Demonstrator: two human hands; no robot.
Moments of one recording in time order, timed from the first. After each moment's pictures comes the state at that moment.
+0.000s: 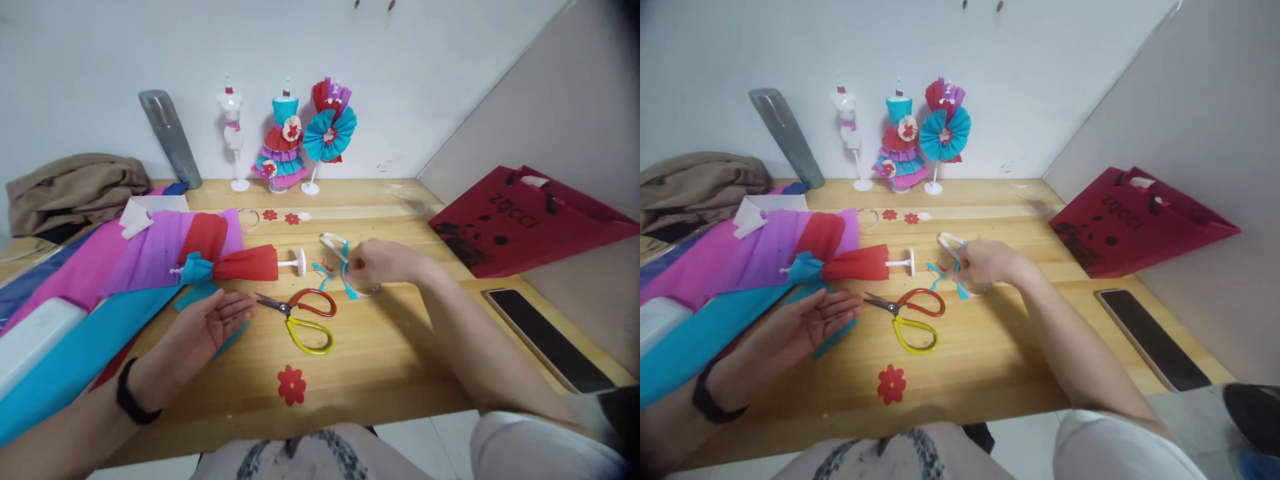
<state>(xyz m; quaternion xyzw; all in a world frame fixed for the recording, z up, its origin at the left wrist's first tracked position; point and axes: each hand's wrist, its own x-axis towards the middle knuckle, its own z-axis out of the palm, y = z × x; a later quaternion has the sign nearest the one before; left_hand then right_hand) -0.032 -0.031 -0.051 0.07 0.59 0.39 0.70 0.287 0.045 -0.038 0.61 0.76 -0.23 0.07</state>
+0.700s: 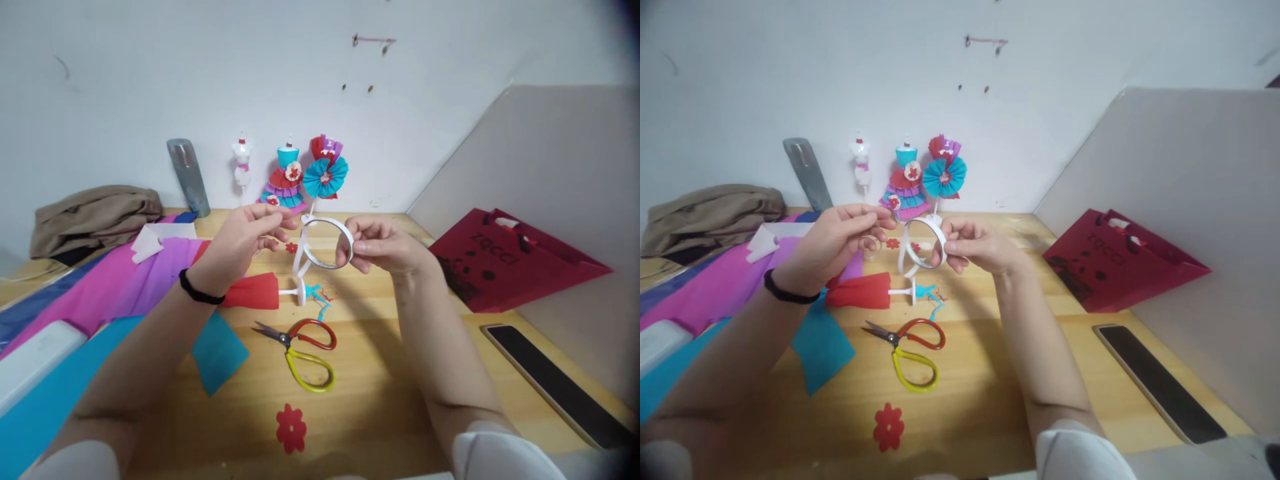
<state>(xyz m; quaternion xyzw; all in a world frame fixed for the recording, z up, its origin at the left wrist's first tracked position) 0.020 0.069 0.033 0.50 0.36 0.51 0.61 0.266 0.059 0.028 0.40 0.69 -0.51 -0.32</state>
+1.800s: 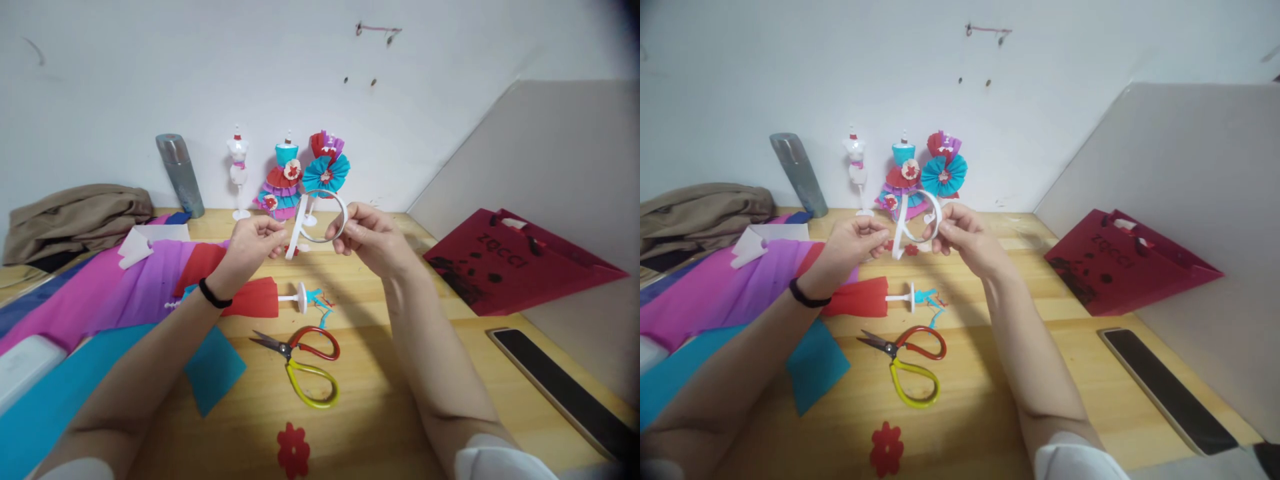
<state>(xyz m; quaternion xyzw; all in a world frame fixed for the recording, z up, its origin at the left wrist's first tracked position) 0.031 0.098 -0.006 0.55 0.44 0.50 0.51 0.248 0.078 0.011 0.38 0.63 -0.47 -0.49</state>
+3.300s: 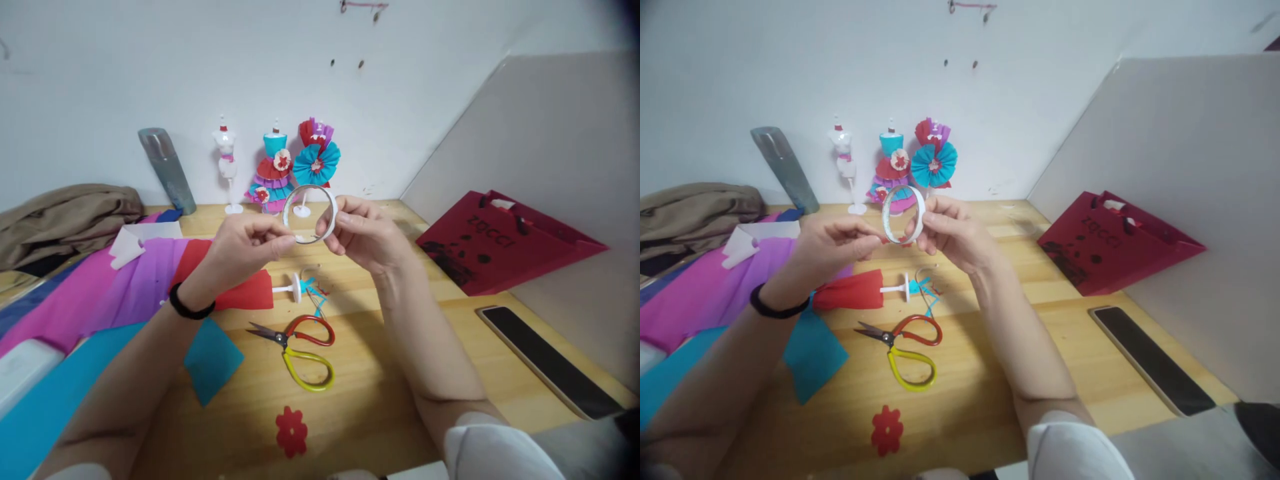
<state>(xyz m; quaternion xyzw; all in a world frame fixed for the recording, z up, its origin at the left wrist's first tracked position) 0.017 0.075 0.011 0.79 0.30 0.44 0.31 0.243 0.067 0.012 0.25 0.59 -0.58 -0.50</state>
